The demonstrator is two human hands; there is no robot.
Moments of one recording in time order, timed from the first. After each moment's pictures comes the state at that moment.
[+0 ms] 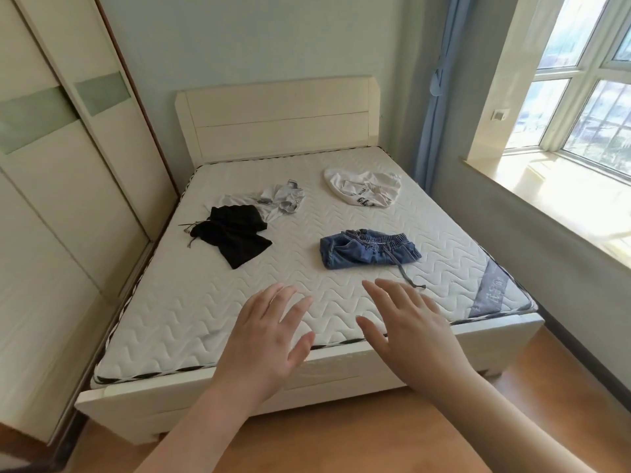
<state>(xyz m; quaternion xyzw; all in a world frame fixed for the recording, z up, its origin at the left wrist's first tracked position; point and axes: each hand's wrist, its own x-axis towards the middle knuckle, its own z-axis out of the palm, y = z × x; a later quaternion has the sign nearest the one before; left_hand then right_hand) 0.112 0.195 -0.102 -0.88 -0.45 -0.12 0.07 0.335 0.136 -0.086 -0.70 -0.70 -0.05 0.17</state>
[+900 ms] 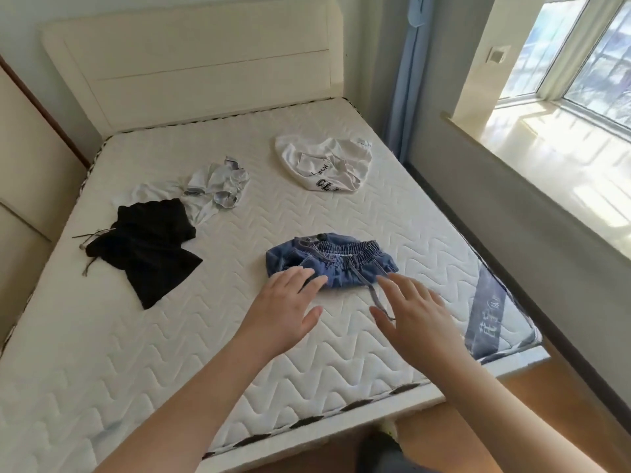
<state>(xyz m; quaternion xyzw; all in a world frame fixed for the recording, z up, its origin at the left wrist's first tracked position) 0.395 0.603 -0.203 -0.93 -0.36 -0.08 -0.02 0.611 0.491 -0.193 -0.76 -0.64 0.03 0.10</state>
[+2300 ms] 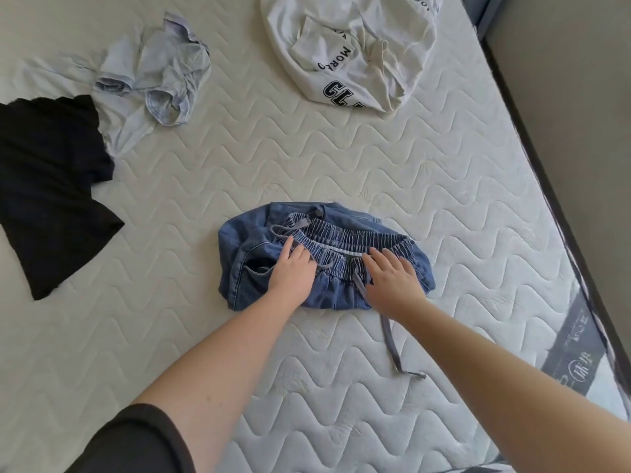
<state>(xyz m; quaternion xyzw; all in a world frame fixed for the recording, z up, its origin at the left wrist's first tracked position) 0.581 0.930 -0.560 -0.87 -0.43 0.25 -0.05 0.784 0.853 -0.551 -0.69 -0.67 0.24 -0.12</state>
